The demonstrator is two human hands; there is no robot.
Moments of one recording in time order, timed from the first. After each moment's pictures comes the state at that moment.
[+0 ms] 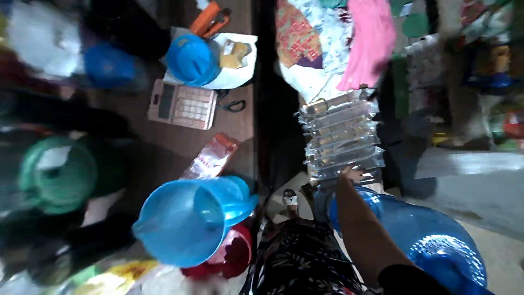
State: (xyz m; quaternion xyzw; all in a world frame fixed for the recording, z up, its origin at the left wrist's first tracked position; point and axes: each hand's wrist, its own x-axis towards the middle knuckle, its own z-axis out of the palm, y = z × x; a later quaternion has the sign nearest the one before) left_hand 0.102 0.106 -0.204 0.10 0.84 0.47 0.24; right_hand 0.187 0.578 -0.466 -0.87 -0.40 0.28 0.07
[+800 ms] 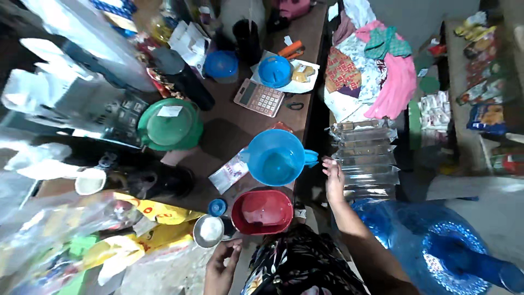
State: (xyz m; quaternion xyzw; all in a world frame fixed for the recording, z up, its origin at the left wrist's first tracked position) left_hand 0.104 0.001 -0.238 0.09 0.81 0.55 0.18; right_hand 0.112 0.382 -0.294 -0.39 -0.64 0.61 0.26
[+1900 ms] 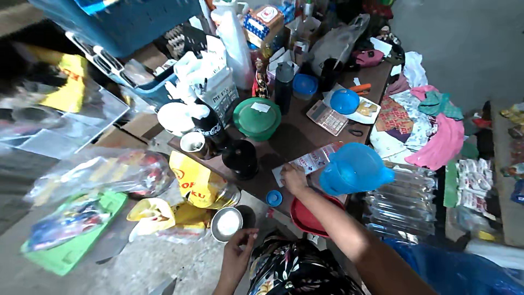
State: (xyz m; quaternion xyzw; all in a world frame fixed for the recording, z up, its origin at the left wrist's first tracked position) left_hand 0.069 -0.105 -0.248 0.03 0.80 0.59 0.12; right_hand -0.079 0.151 -0.258 -0.01 -0.97 0.16 -0.20
